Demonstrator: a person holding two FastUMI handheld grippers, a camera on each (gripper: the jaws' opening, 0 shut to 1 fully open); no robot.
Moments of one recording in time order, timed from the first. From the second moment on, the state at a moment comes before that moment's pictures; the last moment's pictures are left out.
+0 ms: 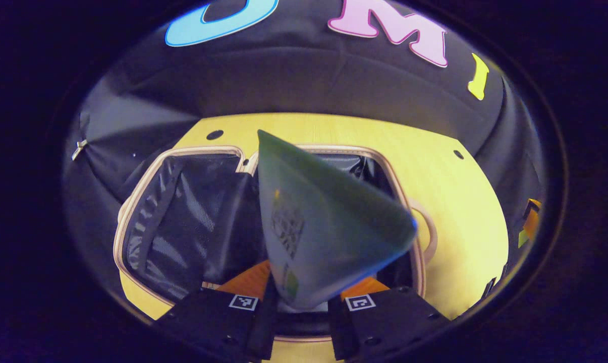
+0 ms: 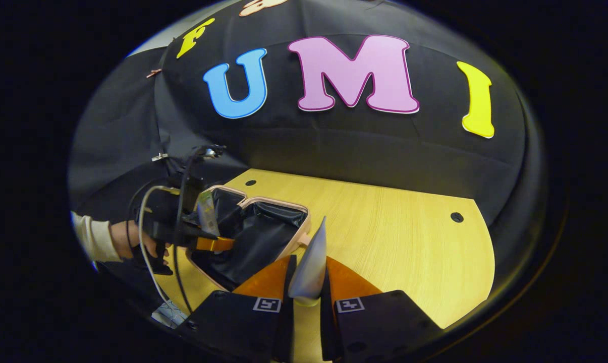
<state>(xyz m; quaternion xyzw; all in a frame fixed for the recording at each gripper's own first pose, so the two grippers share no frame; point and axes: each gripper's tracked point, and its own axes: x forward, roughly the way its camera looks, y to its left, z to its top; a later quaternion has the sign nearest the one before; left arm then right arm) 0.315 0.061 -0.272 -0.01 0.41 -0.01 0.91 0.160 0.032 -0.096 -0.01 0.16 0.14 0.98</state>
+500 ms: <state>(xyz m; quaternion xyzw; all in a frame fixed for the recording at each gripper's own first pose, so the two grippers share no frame) 0.328 0.087 -0.310 0.02 0.51 0.01 0.86 0.159 0.054 -0.084 0.01 0.18 0.15 0.97</state>
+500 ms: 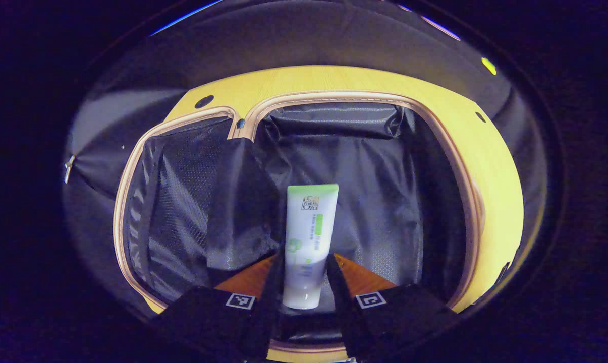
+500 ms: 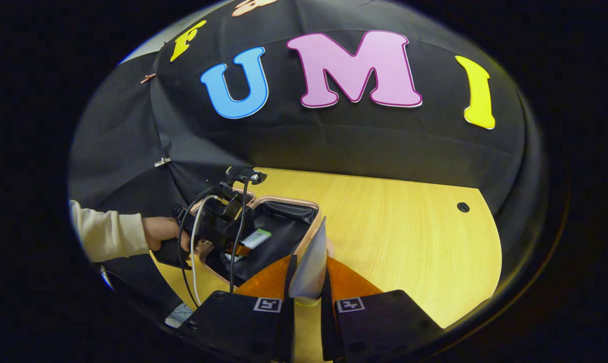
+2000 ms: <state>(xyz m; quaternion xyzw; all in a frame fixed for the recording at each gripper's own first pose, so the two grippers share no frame) 0.032 0.245 -0.159 -0.11 0.18 0.22 0.95 0.261 0.220 -0.276 -0.02 0.45 0.05 0.89</state>
